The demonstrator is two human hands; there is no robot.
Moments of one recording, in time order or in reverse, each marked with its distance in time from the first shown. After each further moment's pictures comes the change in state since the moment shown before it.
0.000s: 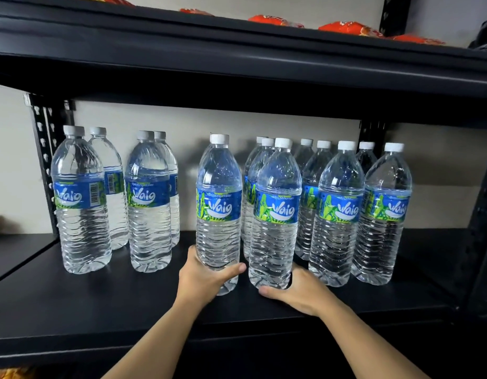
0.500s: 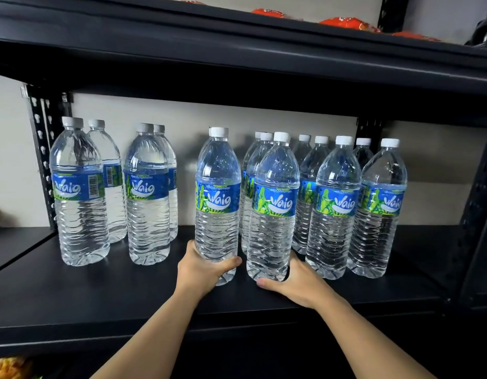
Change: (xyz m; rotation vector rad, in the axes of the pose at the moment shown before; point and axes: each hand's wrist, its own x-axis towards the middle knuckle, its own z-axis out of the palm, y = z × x) left_hand 0.006 -0.005 0.003 0.048 0.009 -0.048; right_hand -0.003 -0.001 0.001 -0.003 0.018 0.076
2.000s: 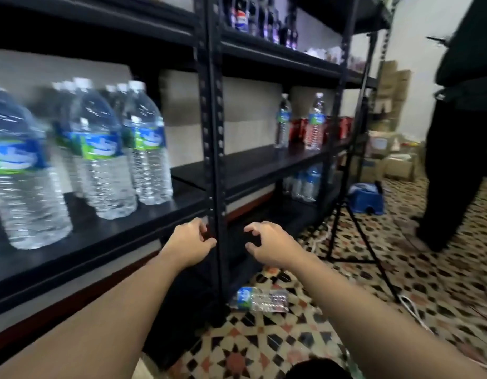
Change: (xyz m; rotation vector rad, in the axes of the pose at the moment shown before) left_hand -0.240 0.098 0.211 0.458 -0.836 0.597; right_hand -0.295 0.166 -0.145 -0.210 0.213 0.461
